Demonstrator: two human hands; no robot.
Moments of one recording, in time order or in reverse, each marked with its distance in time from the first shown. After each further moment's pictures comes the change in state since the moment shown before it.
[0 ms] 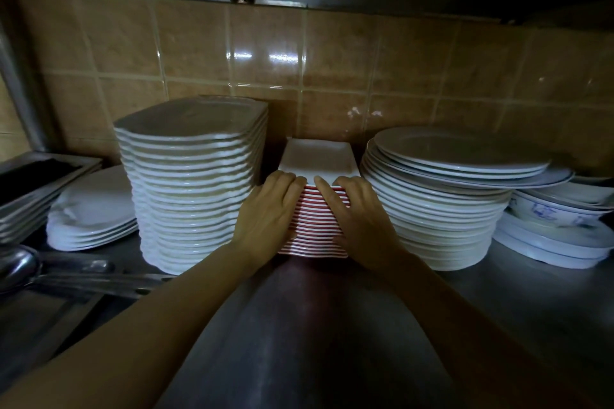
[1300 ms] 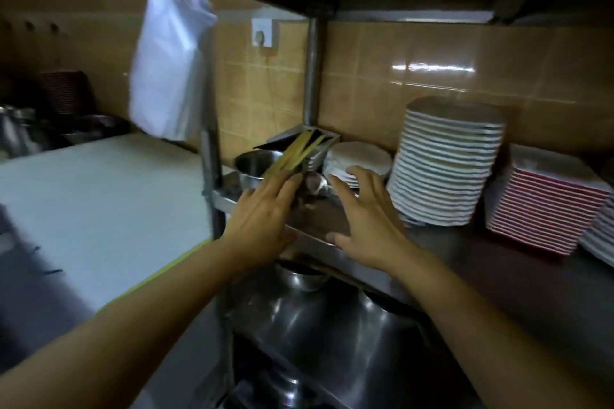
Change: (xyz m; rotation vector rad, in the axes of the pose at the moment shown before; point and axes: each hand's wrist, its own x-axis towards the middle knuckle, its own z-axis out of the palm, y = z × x) left_hand -0.328 -0.126 -0.217 0.221 -0.098 -0.485; right_hand 0.012 -0.347 -0.097 0.448 -0.203 -0.306
